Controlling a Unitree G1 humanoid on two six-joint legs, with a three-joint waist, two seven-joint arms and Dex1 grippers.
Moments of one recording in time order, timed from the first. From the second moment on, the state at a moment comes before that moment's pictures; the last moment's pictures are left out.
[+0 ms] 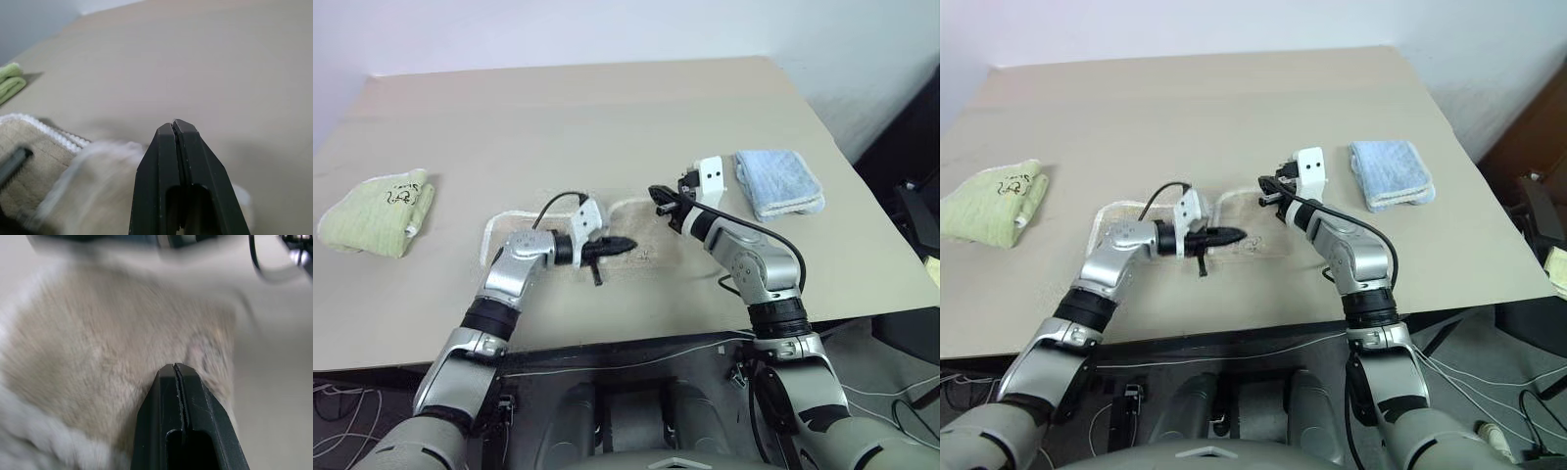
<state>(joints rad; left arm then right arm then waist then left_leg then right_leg) -0.58 0.37 -0.21 0.41 -0.20 0.11 -1.09 -0.61 -0.17 0.01 0.17 0.39 0.56 0.40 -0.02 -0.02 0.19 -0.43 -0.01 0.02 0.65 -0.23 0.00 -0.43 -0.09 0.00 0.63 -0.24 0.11</state>
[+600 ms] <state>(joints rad) -0.54 0.31 -0.12 0.36 -0.23 0.16 -0.93 -0.60 -0.14 0.05 0.24 0.30 0.55 0.37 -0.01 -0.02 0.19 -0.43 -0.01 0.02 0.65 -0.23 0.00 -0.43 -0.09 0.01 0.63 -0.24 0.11</state>
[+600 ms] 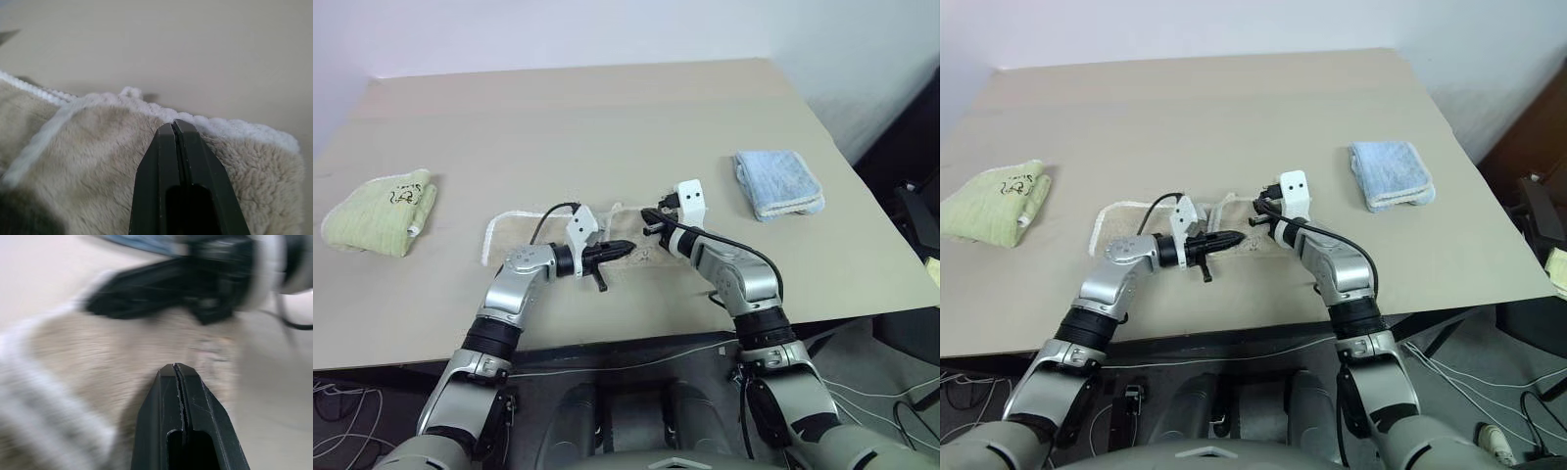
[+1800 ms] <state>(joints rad) -0.16 0.33 0.71 -0.45 -0.91 1.13 -0.06 -0.62 -0.46 0.18 -0.01 0.36 0.57 0.86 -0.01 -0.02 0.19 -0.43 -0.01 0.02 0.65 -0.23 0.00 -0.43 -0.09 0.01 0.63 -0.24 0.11</state>
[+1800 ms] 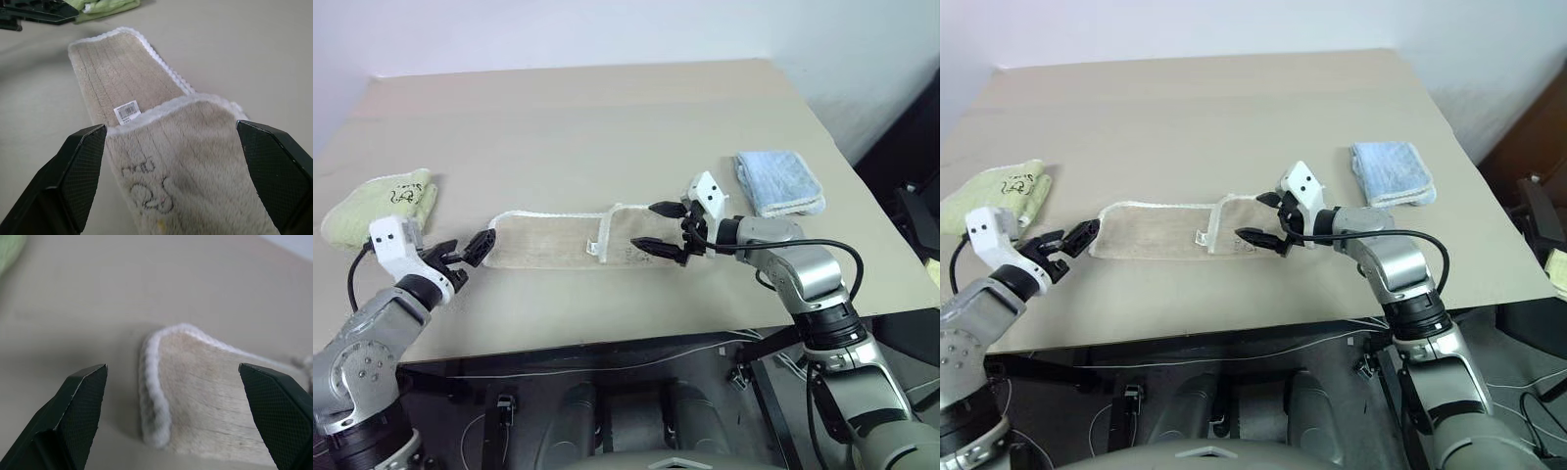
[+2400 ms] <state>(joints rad) -0.16 0.32 0.68 -0.37 -1.51 1.10 0.70 -0.63 -0.46 0.19 0.06 0.28 0.51 0.91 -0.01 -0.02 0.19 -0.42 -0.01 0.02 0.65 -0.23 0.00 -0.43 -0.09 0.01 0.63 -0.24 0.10</state>
